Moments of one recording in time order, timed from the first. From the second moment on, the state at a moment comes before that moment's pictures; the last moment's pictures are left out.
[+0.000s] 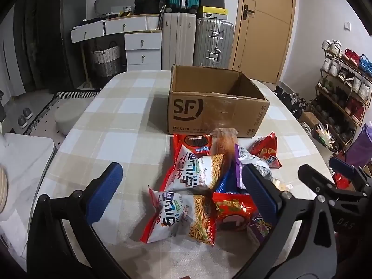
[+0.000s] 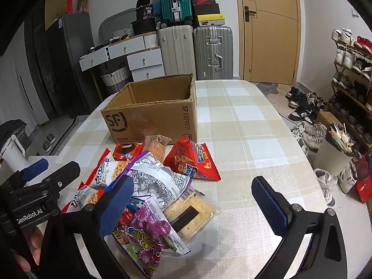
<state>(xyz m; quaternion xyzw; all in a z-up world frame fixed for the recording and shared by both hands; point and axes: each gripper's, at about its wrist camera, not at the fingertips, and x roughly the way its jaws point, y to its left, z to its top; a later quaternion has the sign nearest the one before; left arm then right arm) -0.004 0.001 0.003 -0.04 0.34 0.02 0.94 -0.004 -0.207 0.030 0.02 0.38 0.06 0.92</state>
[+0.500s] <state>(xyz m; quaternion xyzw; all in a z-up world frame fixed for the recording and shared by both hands) -0.013 -0.002 0.008 -0.02 0.31 0.04 0.95 -0.006 -0.204 0.028 0.01 0.38 0.06 0.92</state>
